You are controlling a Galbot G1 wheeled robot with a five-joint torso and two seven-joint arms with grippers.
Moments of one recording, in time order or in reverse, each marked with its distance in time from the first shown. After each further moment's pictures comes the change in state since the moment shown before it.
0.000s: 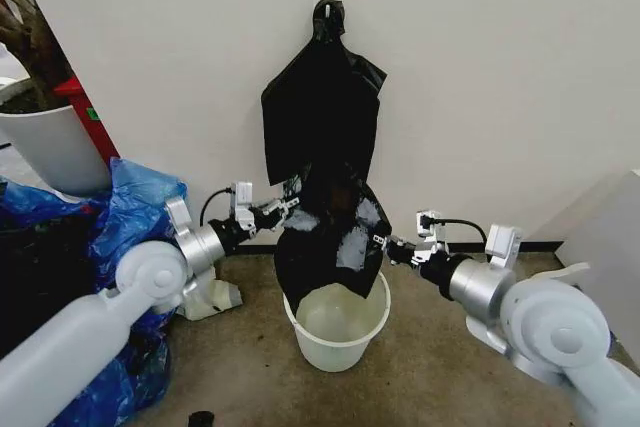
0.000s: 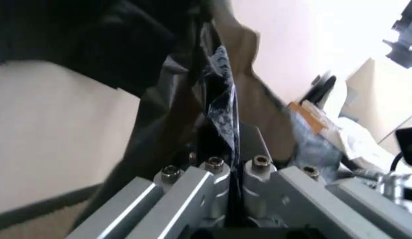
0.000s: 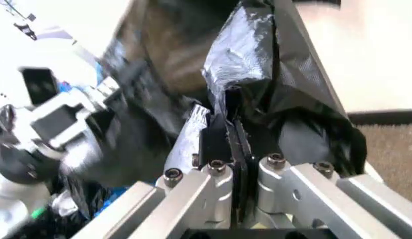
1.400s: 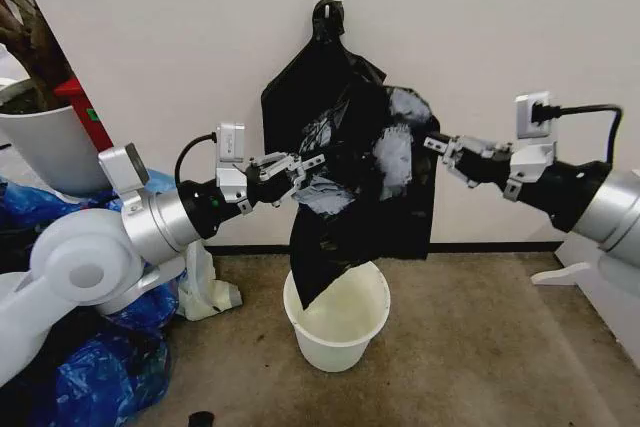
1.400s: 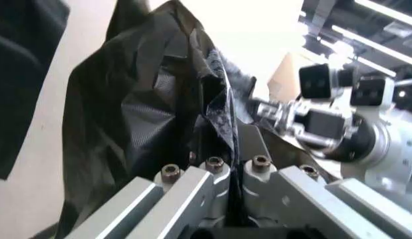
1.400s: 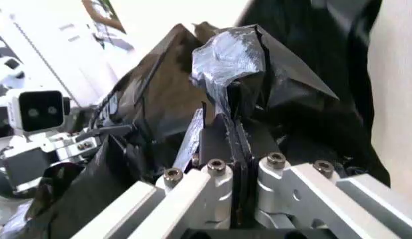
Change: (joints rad) left arm -0.123 0.234 -0.091 -0.309 -0.290 -0.005 0.003; right arm 0.213 -0.297 0.265 0.105 0.326 -0.002 -0.083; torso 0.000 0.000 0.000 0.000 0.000
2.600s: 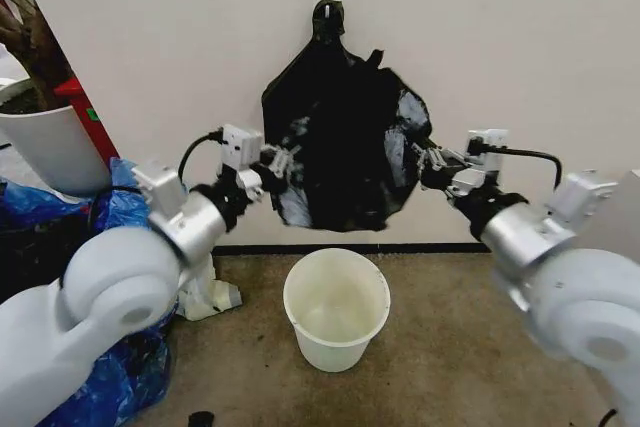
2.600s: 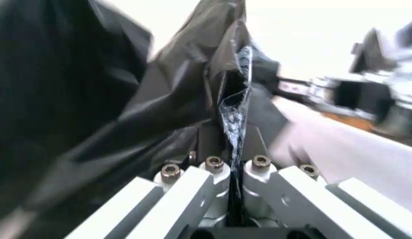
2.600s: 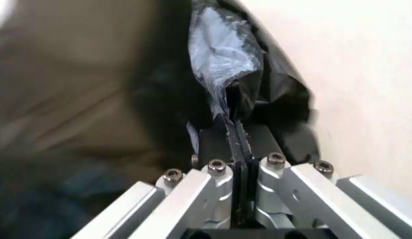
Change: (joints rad) left arm -0.024 -0.088 0.028 -0.172 0.499 0.086 -0.517; right arm 0.022 0.163 -0.316 0.010 -0.523 0.205 0.220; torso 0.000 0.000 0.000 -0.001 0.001
